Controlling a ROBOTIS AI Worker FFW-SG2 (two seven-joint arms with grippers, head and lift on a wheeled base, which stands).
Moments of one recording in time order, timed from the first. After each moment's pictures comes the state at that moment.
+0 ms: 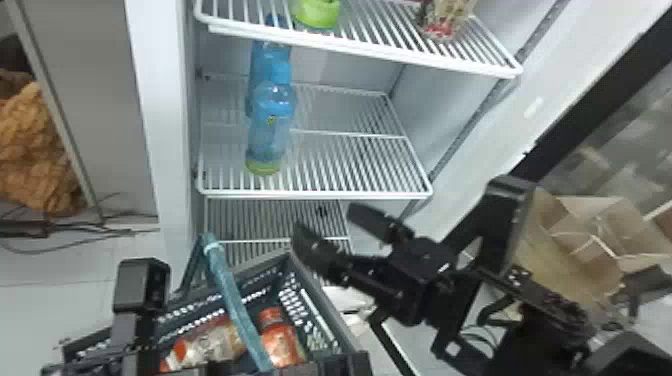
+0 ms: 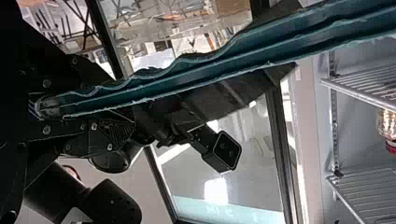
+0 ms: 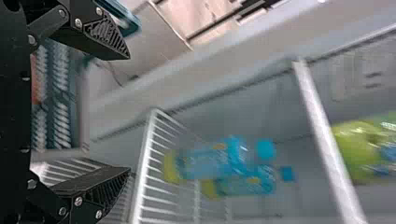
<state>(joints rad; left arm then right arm) 0.33 0.24 -0.27 -2.05 1.32 1.14 -0.67 0.65 -0.17 -0.18 -2.75 -0.44 0.95 0.32</state>
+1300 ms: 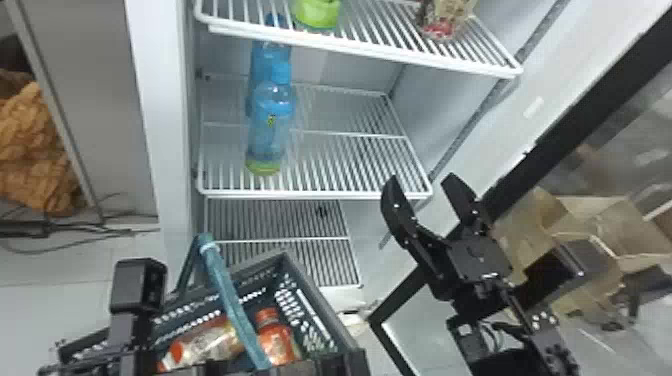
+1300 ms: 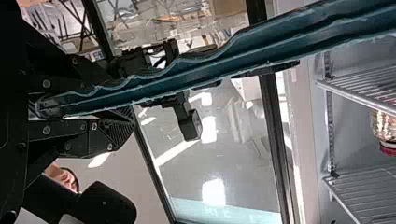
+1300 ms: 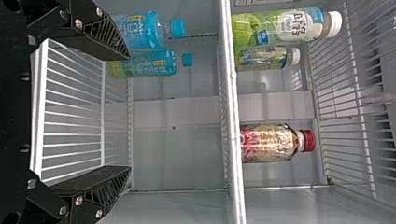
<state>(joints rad) 0.34 0.24 -0.26 -2.05 1.31 1.14 -0.67 0.76 -0.08 -0.19 -2.37 -0.24 0.01 0.20</state>
